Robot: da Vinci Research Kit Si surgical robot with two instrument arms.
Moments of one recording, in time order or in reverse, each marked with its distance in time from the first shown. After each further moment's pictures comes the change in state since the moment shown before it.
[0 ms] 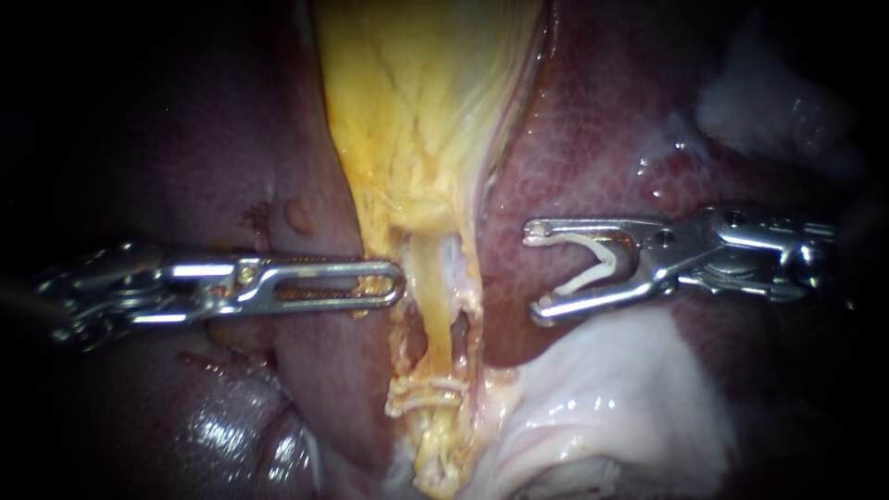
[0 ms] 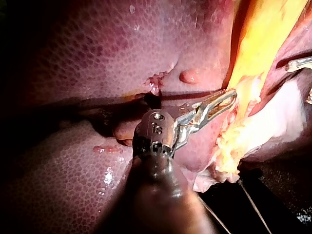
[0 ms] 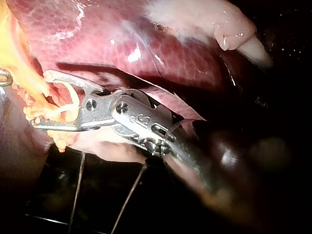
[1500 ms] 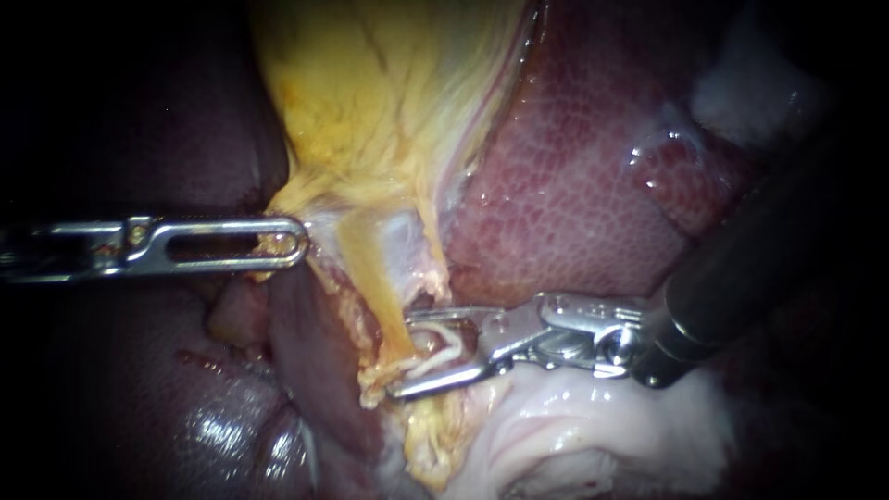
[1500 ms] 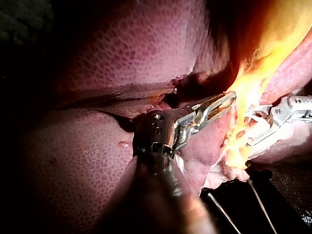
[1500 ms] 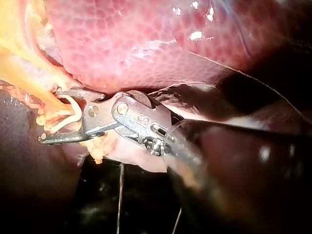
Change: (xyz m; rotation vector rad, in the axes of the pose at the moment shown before) right arm -0.011 0.000 0.017 0.147 0.010 0.112; left arm -0.006 -0.001 -0.010 -0.021 -0.068 -0.041
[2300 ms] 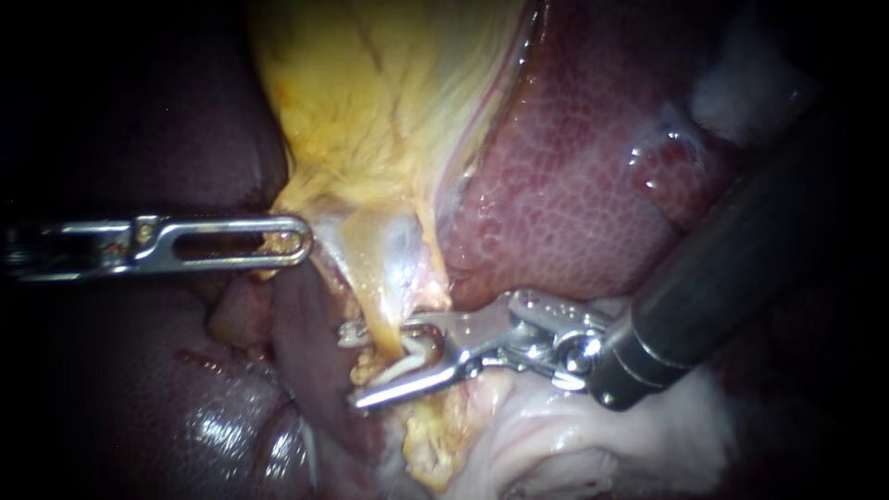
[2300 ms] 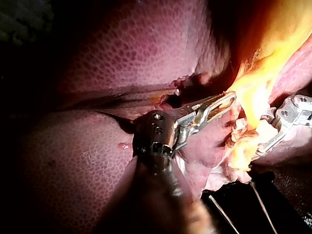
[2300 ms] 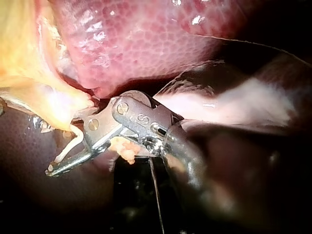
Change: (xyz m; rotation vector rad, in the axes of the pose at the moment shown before) right arm 0.004 0.000 0.001 0.107 0.089 0.071; left arm 0.000 0.001 0.001 -0.003 -0.004 0.003
